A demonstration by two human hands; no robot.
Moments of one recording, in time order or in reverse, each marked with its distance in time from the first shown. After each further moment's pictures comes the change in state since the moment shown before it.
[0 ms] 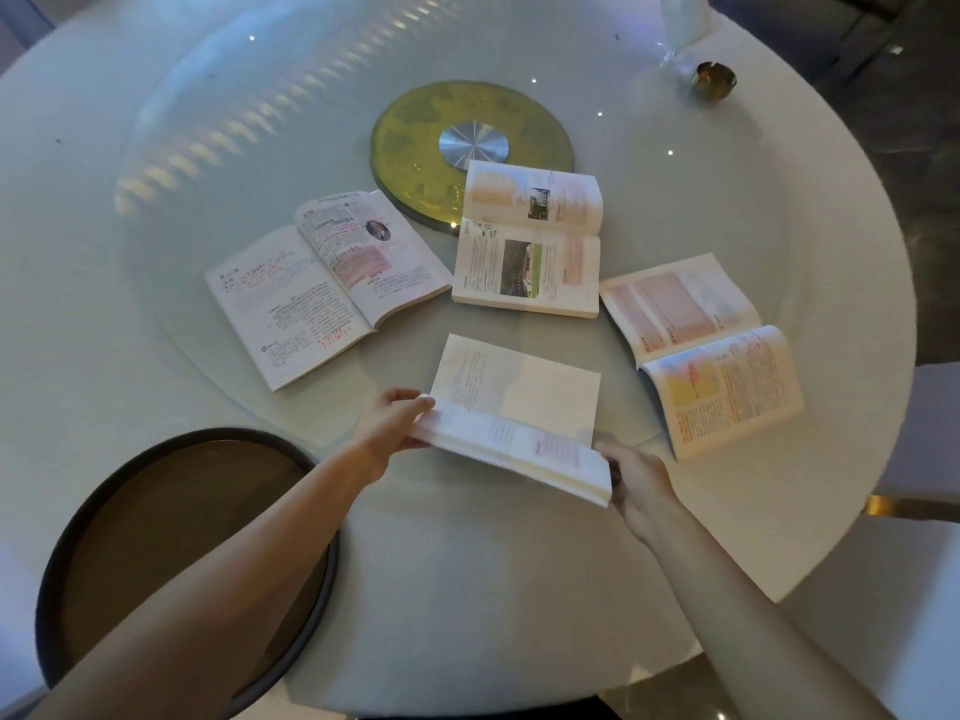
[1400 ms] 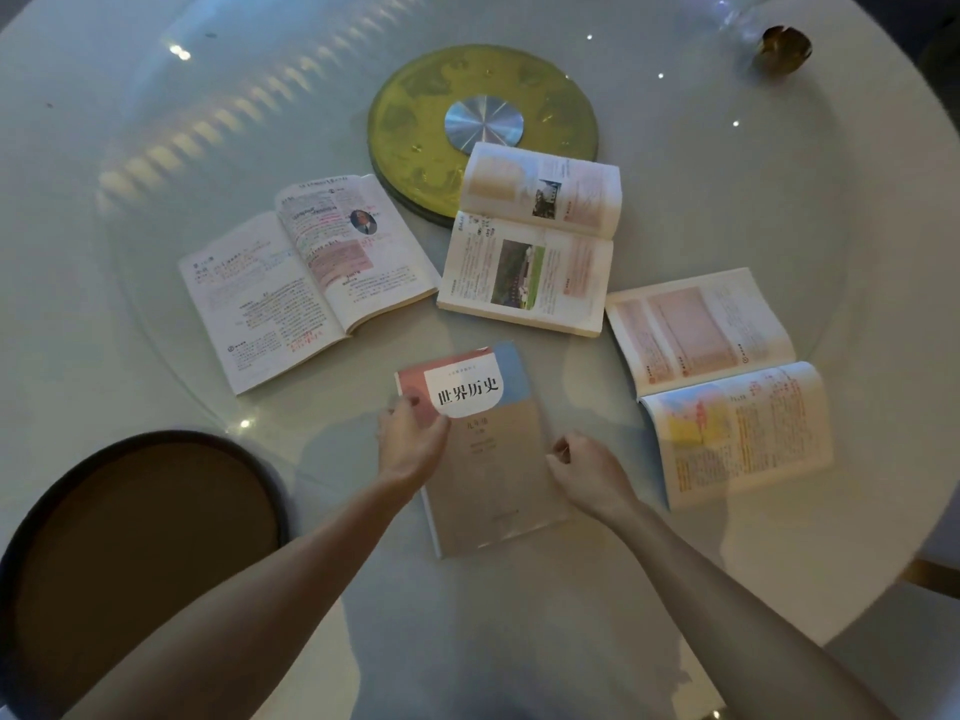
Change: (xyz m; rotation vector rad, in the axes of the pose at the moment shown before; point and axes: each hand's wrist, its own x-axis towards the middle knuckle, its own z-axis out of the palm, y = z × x) left_hand 0.020 0.012 0.096 0.364 0.308 0.066; right_hand 0.091 -0.035 0.020 -1.275 -0.222 -0.478
